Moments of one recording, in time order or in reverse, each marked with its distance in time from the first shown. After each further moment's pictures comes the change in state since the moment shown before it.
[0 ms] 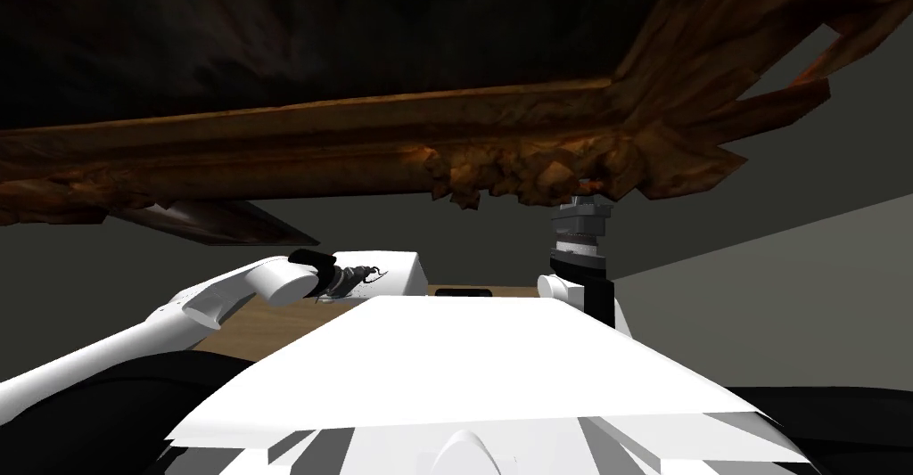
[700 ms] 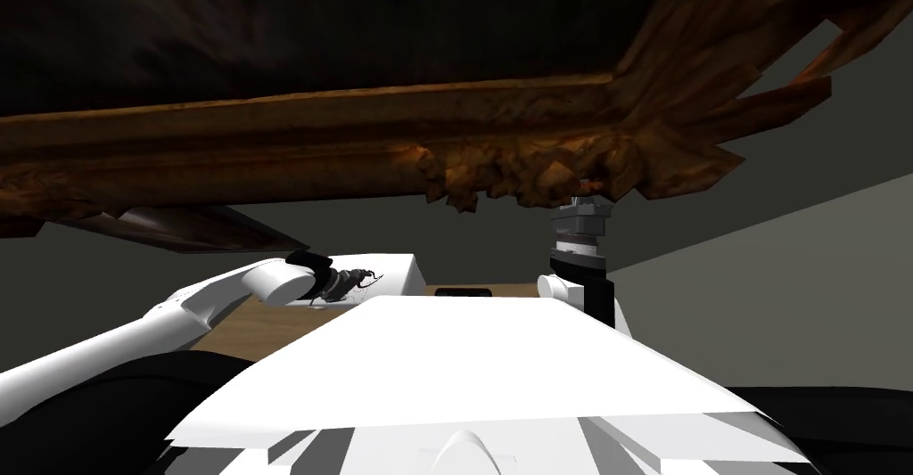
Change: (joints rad) left arm 0.027 0.062 -0.026 0.068 0.047 -0.057 -0.016; right arm 0.000 0.000 0.000 0.000 0.000 0.000 0.000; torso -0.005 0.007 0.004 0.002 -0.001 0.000
